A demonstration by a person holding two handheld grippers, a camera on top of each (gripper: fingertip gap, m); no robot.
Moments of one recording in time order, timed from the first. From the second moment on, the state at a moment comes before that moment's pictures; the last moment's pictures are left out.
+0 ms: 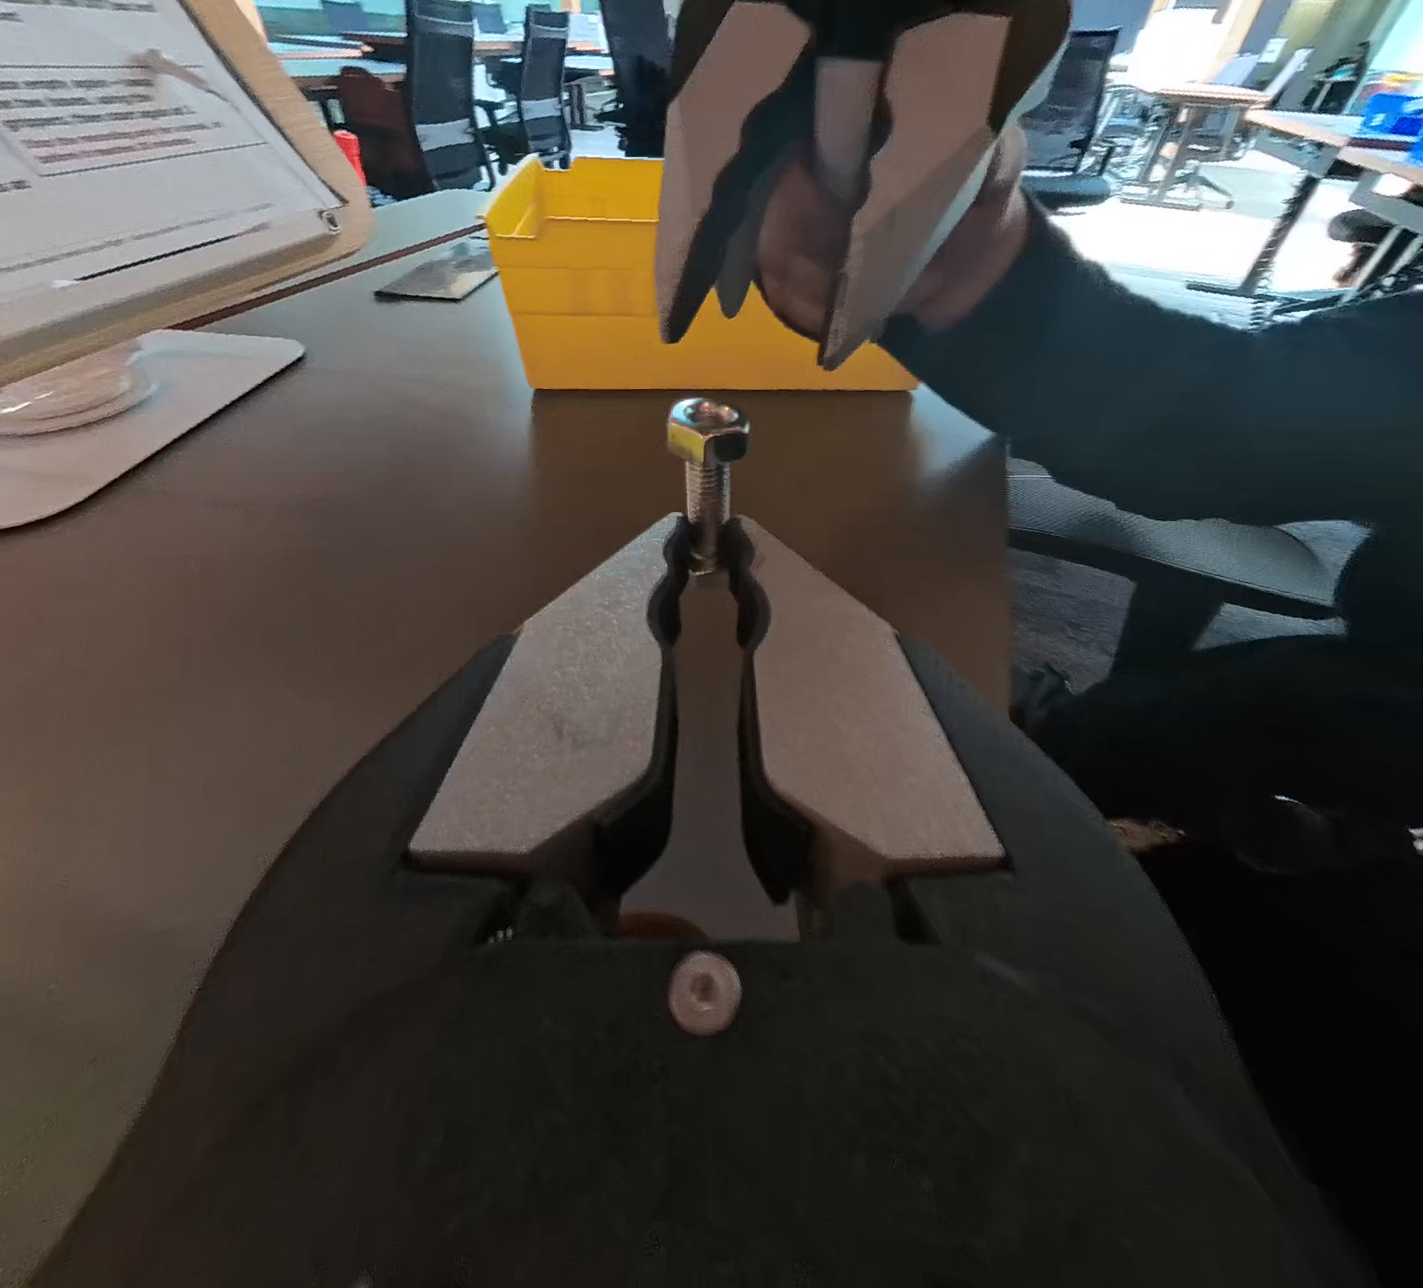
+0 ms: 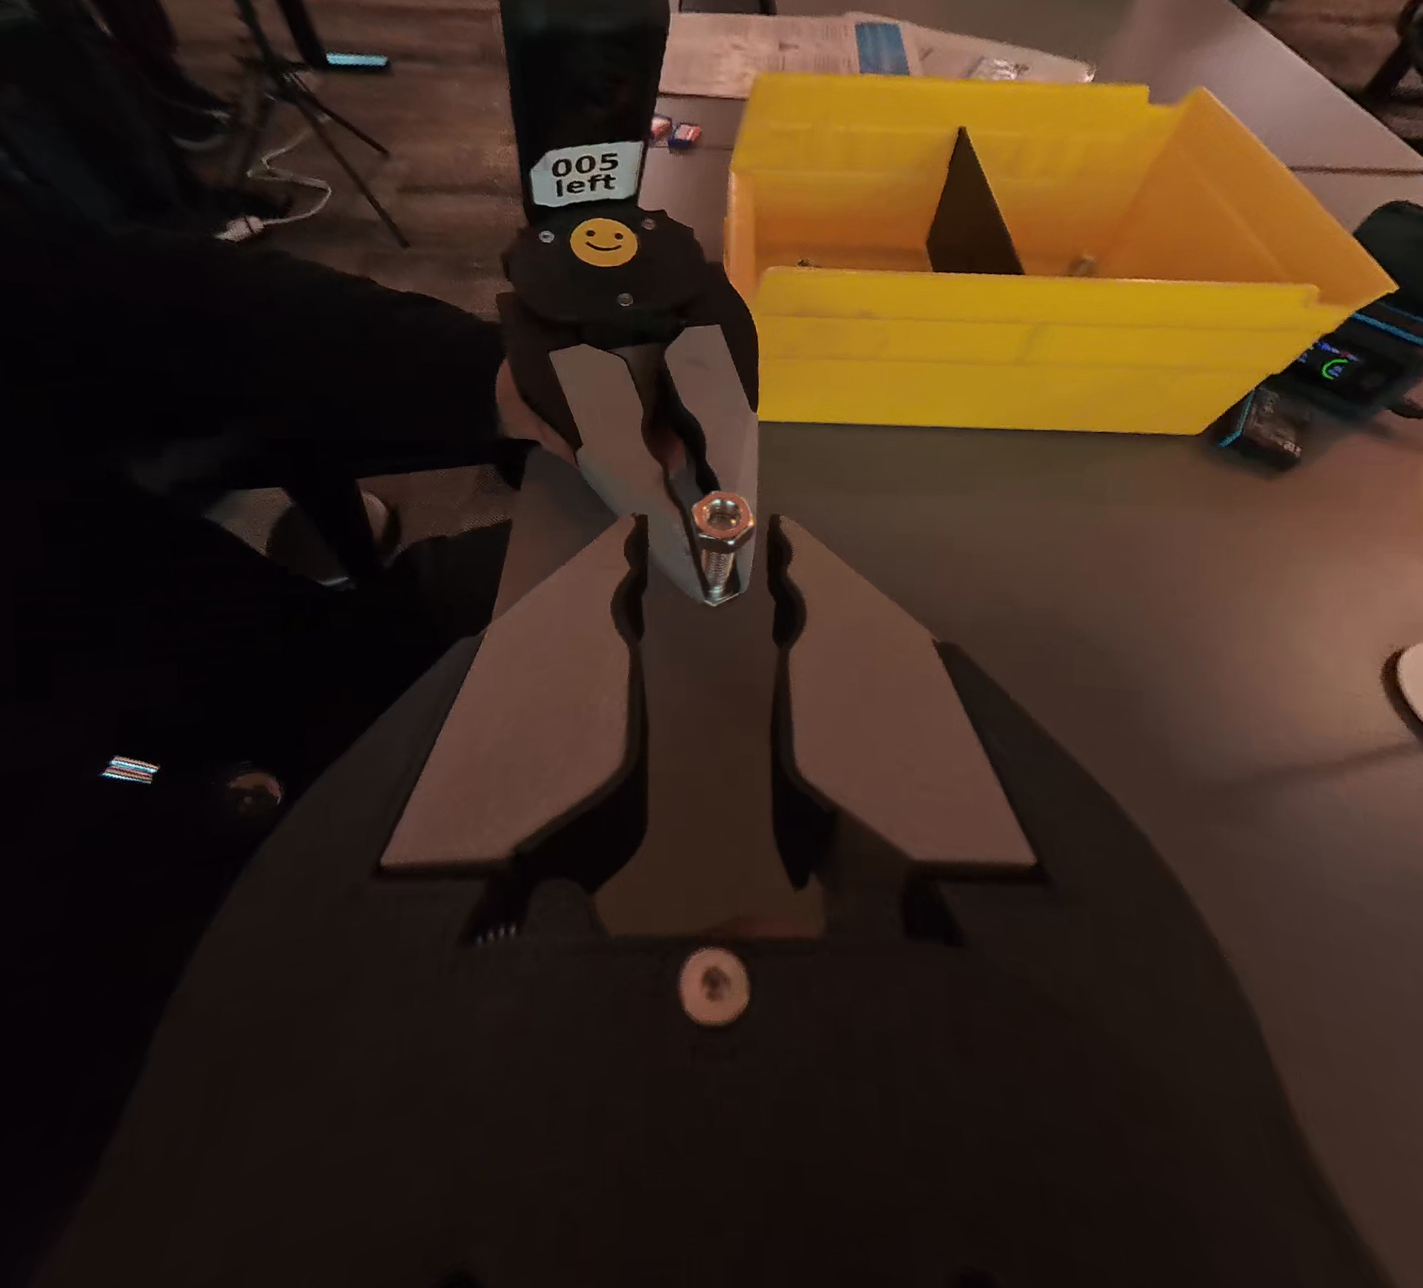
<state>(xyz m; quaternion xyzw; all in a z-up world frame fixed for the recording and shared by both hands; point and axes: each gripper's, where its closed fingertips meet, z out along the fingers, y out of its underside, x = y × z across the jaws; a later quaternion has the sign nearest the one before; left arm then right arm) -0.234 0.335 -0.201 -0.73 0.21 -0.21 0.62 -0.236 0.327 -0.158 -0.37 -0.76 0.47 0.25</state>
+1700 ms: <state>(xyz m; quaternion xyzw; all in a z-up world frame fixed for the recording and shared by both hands) -0.245 0.348 -0.213 -0.78 0.10 -0.01 0.61 -0.254 0.335 -0.187 -0.50 -0.71 0.41 0.29</state>
